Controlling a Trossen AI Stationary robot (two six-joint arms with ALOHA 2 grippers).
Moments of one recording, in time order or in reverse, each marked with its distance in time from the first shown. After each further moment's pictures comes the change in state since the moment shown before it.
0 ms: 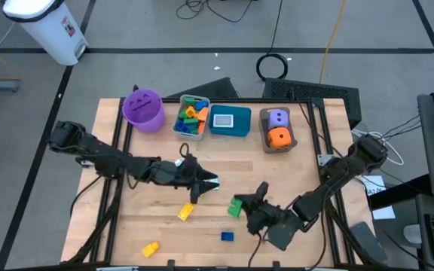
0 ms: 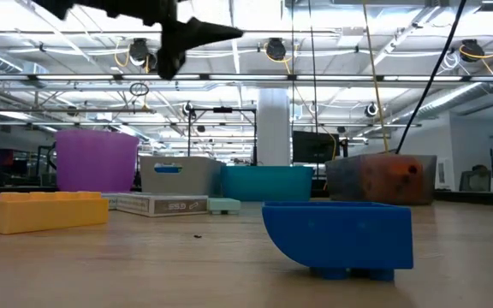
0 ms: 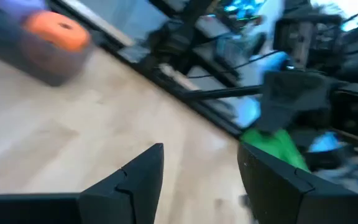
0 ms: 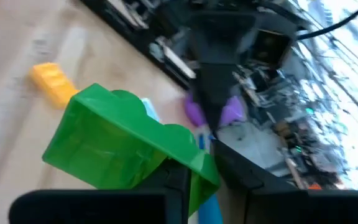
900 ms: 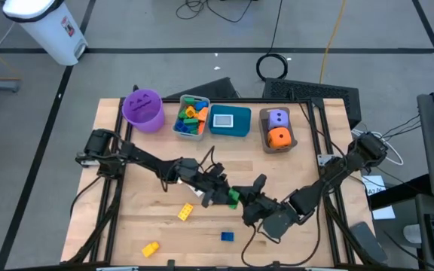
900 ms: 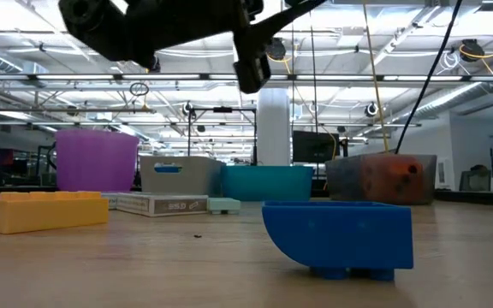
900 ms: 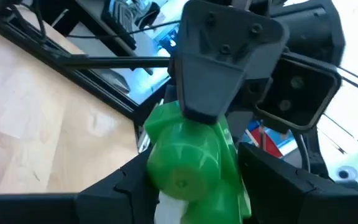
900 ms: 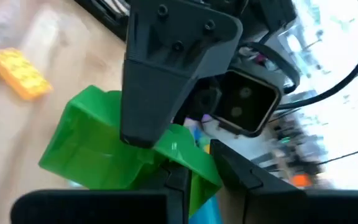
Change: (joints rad) left arm 0.098 0.396 0.166 0.482 0.571 -0.184; right arm -0.069 -0.014 0.002 0.004 0.021 -0.065
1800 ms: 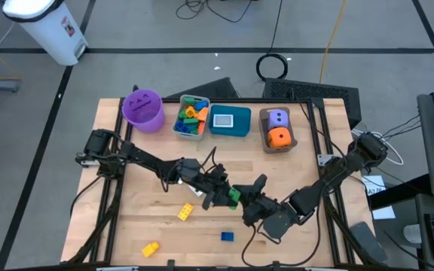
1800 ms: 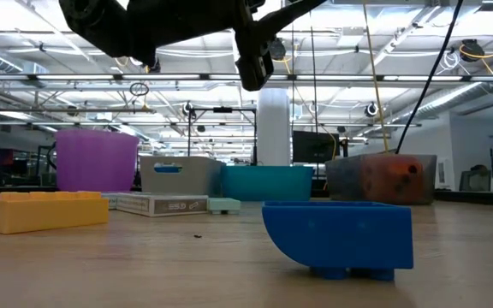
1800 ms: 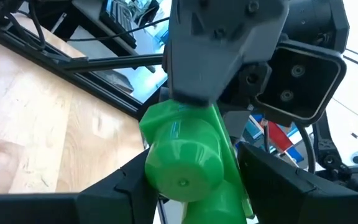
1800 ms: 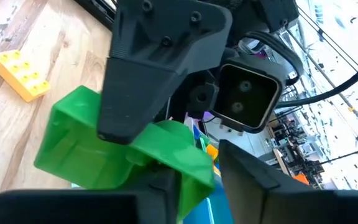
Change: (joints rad) left arm -0.006 -0.002 0.020 -0.050 0.007 0.082; right arm -0.005 0.001 -0.002 0.000 0.019 -0.019
